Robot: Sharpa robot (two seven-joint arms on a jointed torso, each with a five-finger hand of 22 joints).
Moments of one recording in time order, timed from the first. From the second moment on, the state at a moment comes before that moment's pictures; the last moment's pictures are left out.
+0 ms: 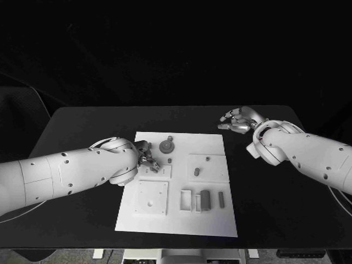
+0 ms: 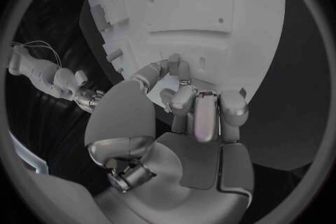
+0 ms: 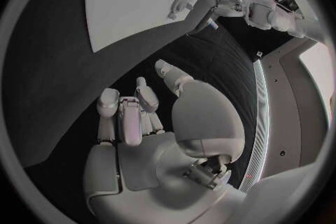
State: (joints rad) left arm 1.28 -0.66 -0.24 1.37 -1.06 -0.18 -0.60; left_hand 1.09 -0.18 0.54 -0.09 0.48 1.21 0.06 0.42 0.65 1.41 -0.05 1.25 0.91 1.46 -0.11 1.41 1.23 0.16 1.18 -0.08 1.66 0.60; right arm 1.18 -0.65 0.00 1.11 -0.96 -0.38 -0.03; right_hand 1.15 -0.11 0.43 -0.10 0.19 0.77 0.15 0.32 0.43 1.15 -0.01 1.36 1.05 1.35 -0.09 1.65 1.27 0.25 0.94 -0.01 1.66 0.84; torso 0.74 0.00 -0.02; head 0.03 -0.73
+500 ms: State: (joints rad) left arm 1.28 -0.63 -0.24 1.36 -1.10 -0.16 -0.61; left_hand 1.09 -0.18 0.54 -0.09 0.48 1.22 0.06 0.42 0.65 1.41 -0.04 1.25 0.91 1.47 -0.11 1.41 1.23 0.15 1.18 -0.08 1.66 0.60; right arm 1.18 -0.65 0.00 1.11 -0.96 -0.38 -0.03; right_hand 1.15 -0.11 0.43 -0.10 0.19 0.77 0.15 0.32 0.43 1.15 -0.01 1.36 1.06 1.35 -0.09 1.65 1.27 0.25 0.94 -0.01 1.66 0.84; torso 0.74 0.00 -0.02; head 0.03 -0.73
